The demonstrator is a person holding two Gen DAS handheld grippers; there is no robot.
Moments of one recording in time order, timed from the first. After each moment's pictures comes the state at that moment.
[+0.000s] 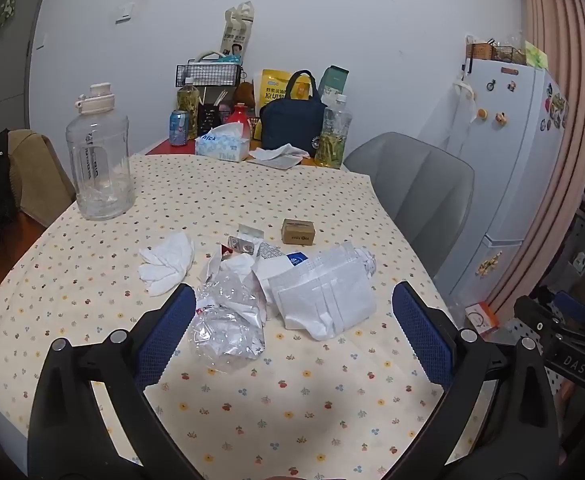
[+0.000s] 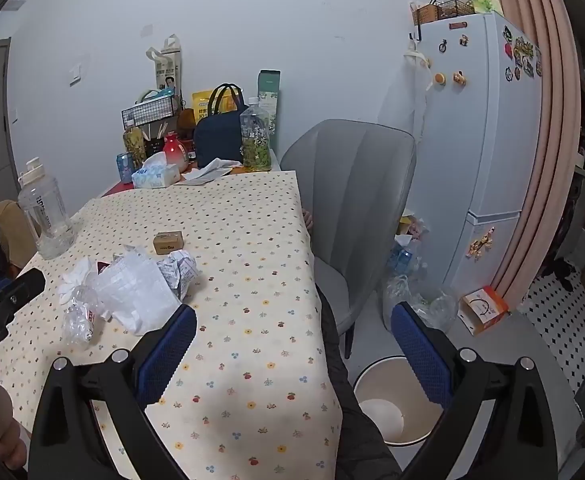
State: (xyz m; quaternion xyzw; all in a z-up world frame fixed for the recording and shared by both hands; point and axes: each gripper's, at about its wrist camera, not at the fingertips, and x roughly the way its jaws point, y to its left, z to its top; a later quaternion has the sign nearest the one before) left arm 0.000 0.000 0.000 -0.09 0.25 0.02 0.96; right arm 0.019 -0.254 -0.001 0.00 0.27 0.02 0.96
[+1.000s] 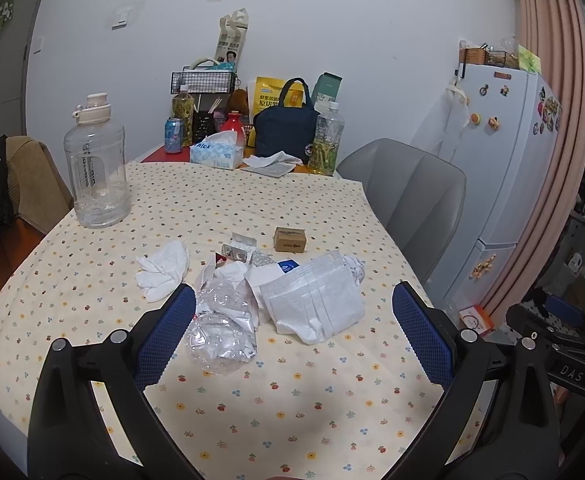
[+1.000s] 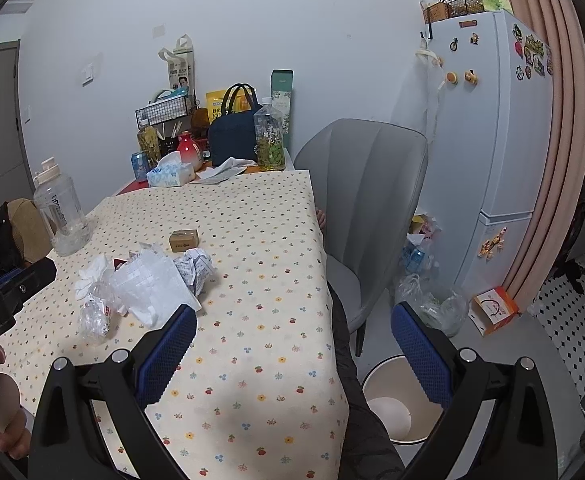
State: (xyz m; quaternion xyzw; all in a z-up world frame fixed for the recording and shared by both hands) left arm -0.008 -0.006 0.013 -0.09 0.24 0.01 0.97; right arm 0.011 -0.259 0.008 0.01 0.28 0.05 0.96
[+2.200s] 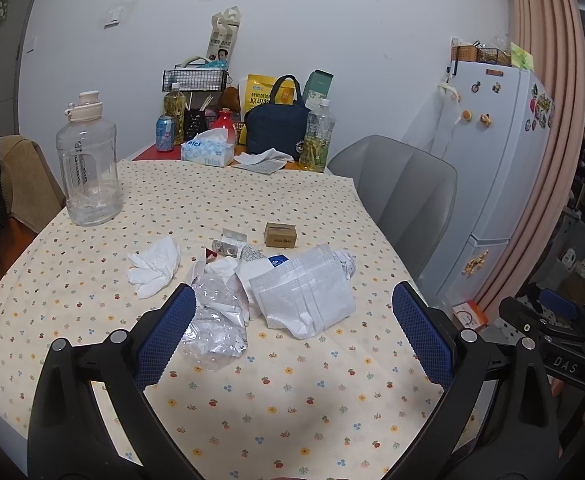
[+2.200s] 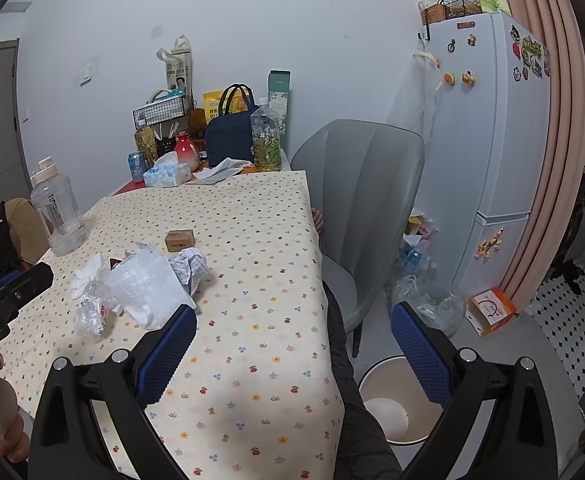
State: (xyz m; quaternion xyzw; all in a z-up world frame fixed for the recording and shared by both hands) left arm -0.009 -0.010 0.010 -0.09 0.25 0.00 0.97; right arm 0.010 -0.262 0.006 0.01 0.28 0.04 0.96
